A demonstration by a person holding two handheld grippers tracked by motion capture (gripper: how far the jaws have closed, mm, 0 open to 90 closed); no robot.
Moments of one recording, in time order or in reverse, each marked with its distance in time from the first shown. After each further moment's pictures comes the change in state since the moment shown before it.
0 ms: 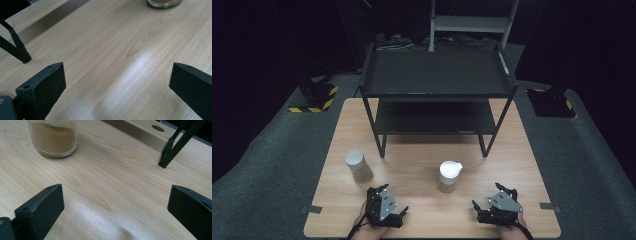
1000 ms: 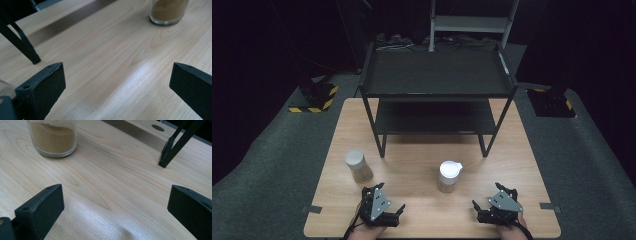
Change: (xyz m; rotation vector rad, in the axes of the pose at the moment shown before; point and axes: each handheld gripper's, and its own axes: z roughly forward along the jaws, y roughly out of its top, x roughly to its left) left arm 0.010 -0.011 -0.018 -0.093 0.002 -0.083; right arm 0.000 0.001 0.000 0.003 -0.001 0.002
